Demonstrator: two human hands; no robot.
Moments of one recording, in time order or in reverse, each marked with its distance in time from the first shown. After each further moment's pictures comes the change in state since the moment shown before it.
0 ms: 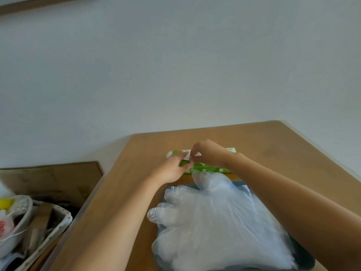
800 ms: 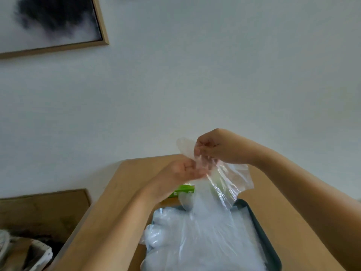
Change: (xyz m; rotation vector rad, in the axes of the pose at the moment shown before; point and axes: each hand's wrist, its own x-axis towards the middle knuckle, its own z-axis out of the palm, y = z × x) left_hand -0.065 0.083 -0.041 -0.776 -0.107 0.338; right_hand -0.110 -0.058 -0.138 0.284 0.137 0.051
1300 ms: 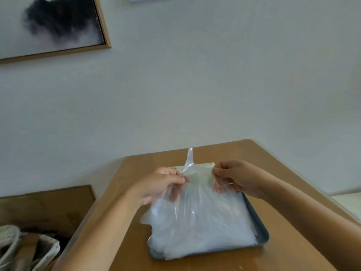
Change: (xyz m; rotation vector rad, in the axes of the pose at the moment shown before) left_hand -0.055 0.006 -0.005 -0.056 0.035 -0.297; right_hand -0.076 0.026 0.054 0.771 0.027 0.368
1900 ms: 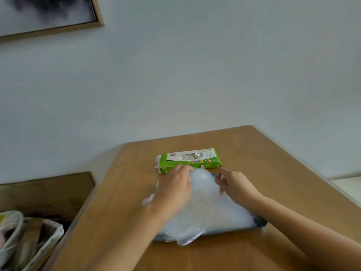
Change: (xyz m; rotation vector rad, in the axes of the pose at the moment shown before) left_hand 0.017 -0.053 0.050 0.962 0.456 0.326; right_hand 0.025 0.092 0.016 -0.770 0.302 -0.088
